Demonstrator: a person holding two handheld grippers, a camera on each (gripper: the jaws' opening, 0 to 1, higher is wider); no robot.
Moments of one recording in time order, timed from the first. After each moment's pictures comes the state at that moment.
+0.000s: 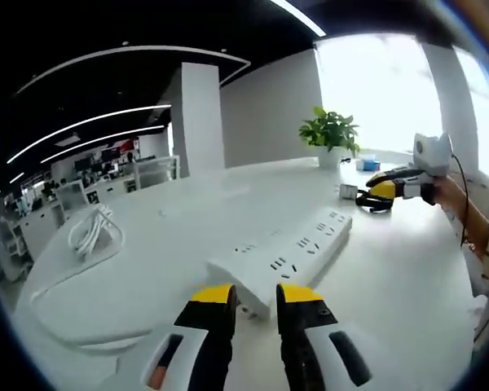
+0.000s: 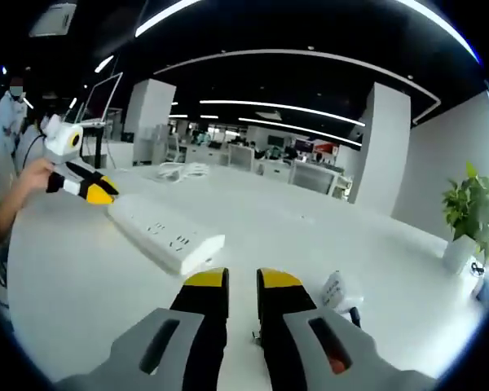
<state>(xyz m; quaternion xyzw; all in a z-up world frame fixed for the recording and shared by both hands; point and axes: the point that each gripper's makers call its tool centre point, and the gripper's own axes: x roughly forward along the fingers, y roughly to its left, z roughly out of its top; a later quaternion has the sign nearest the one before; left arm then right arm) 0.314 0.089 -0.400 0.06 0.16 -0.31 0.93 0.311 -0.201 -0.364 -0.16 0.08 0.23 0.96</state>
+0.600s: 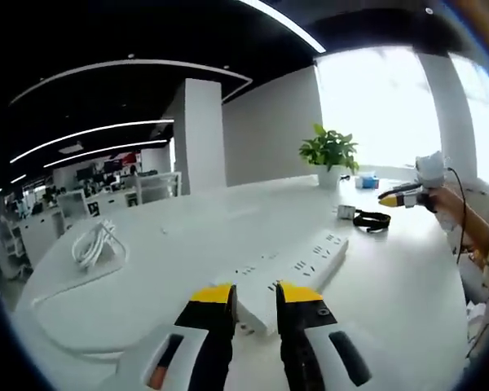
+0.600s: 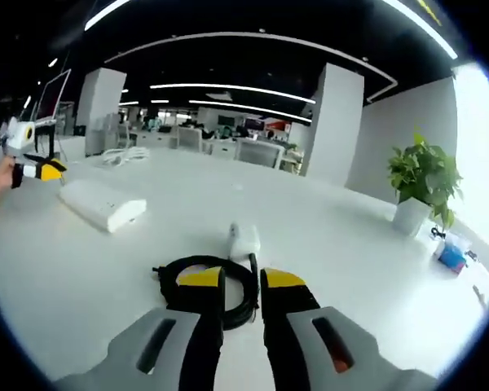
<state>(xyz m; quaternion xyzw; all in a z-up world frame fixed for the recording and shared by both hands) 0.312 0.081 -0.382 0.03 0.13 -0.33 0.93 0.301 -0.306 -0.390 -0.13 0.15 0.12 0.97</state>
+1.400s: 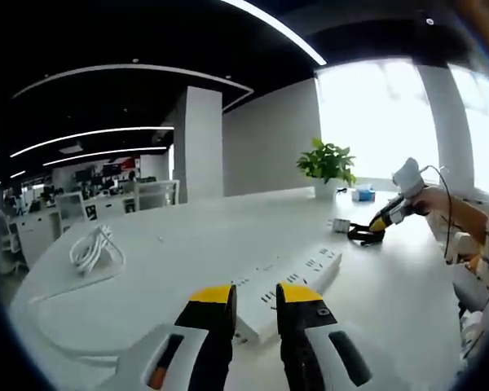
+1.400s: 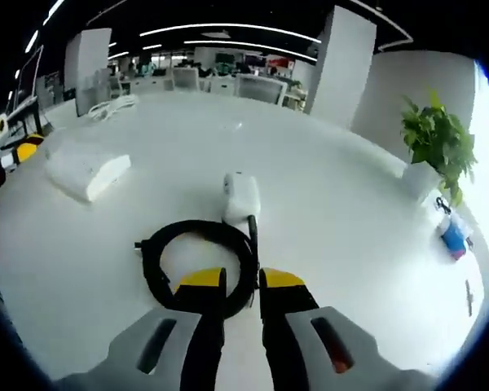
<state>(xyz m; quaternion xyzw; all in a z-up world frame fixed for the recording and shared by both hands) 0.307 0.077 -0.373 0.02 0.11 -0.34 0.93 0.321 -0.313 -0.417 -0.16 0.32 0.11 0.93</state>
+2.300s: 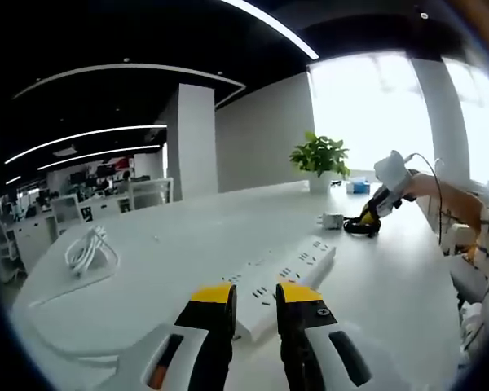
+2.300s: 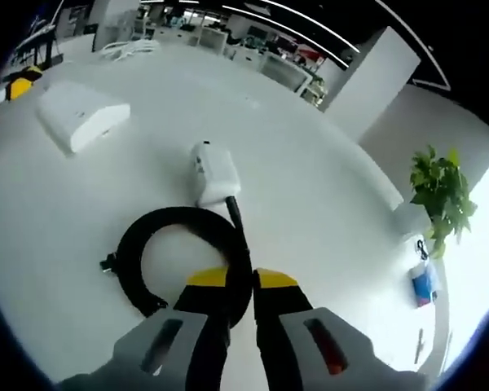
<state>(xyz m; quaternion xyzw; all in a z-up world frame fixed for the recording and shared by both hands) 0.302 0.069 -0.380 0.04 0.12 -0.35 0.93 0.331 -0.322 -0.425 -0.31 0.36 0.10 0.88</state>
